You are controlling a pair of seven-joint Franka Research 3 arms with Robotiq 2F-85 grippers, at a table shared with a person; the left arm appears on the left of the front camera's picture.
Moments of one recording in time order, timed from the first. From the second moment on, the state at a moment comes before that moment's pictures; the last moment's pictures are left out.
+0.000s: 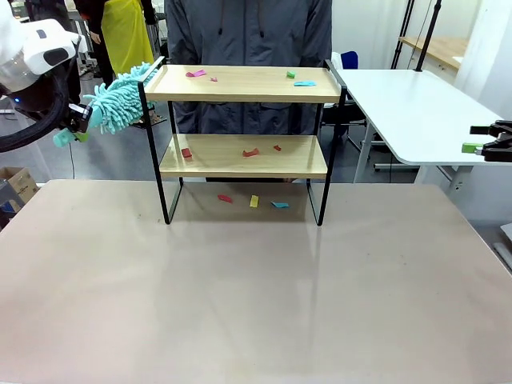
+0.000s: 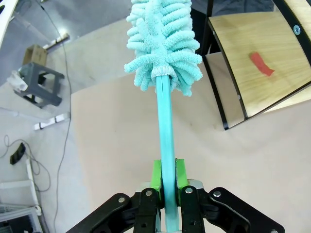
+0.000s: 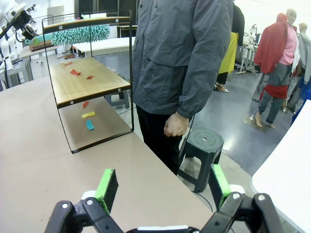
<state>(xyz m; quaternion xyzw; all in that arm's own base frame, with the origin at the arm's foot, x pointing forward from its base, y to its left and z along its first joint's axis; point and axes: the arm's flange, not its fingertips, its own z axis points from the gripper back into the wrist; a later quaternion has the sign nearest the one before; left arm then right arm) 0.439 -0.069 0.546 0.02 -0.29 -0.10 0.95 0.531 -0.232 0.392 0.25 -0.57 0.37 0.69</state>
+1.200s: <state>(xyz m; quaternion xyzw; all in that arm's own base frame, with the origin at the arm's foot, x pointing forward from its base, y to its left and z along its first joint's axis) 0.273 -0.003 0.670 0.16 -0.01 -0.40 0.90 0.531 -0.232 0.392 0.25 -0.57 0.37 0.69</state>
